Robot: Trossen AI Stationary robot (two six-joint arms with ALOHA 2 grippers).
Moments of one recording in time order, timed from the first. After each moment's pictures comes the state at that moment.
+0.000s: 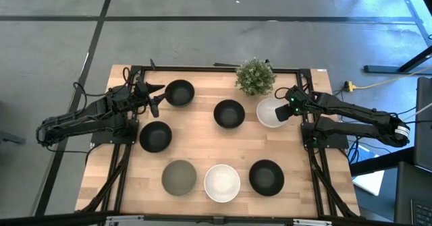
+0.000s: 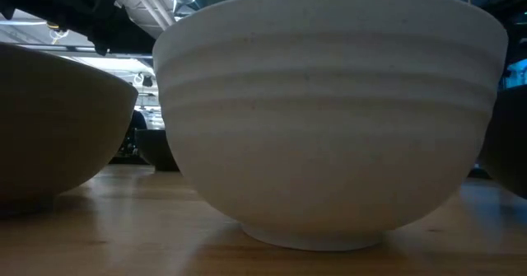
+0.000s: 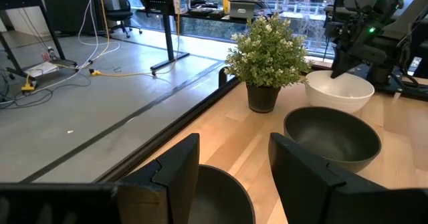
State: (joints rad) left arm 0.37 0.35 0.38 -0.22 -0.22 -0.05; right arm -0.52 0.79 0.46 -0.80 0.14 0.60
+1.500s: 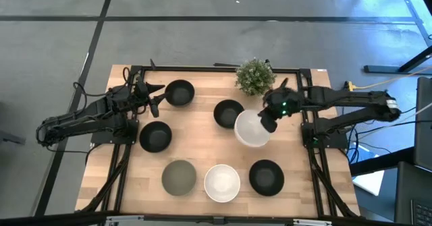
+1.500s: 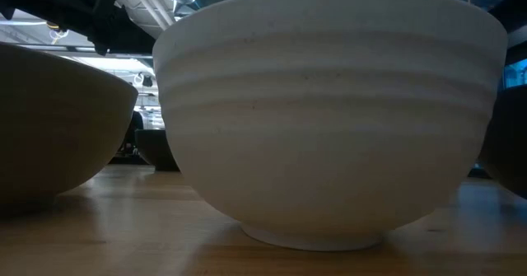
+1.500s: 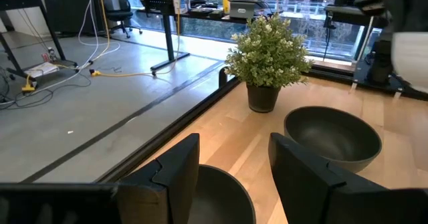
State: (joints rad) left arm 0.37 0.35 0.38 -0.22 -0.22 -0.04; right arm -0.02 1.12 1.03 -0.79 0.04 0.55
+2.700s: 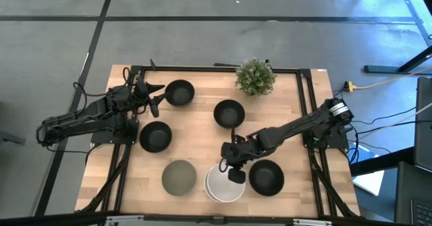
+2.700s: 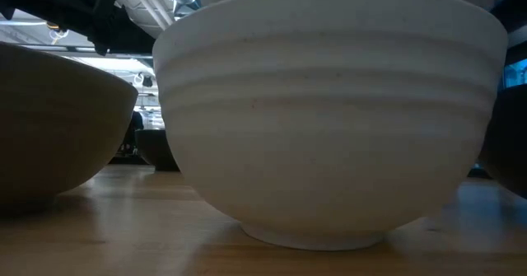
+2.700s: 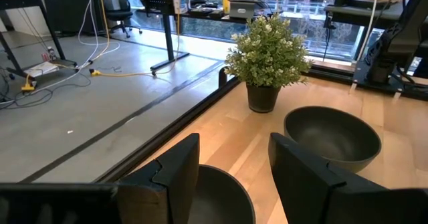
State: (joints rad) left arm 0.37 0.35 0.38 -0.22 -0.22 -0.05; right arm 0.36 1.79 1.37 -0.56 0.00 0.54
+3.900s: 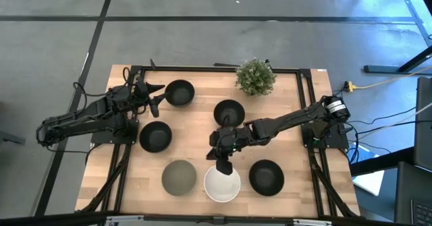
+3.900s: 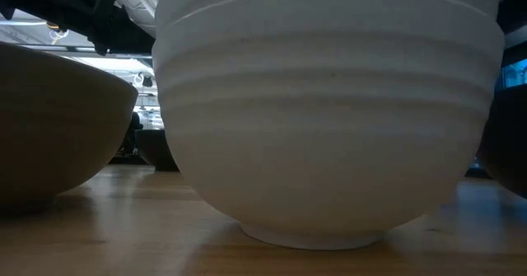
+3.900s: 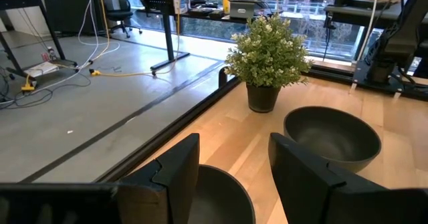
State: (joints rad) left arm 0.37 0.35 0.38 -0.22 -0.22 -0.05; right arm 0.24 1.81 1.37 -0.17 -0.10 0.44
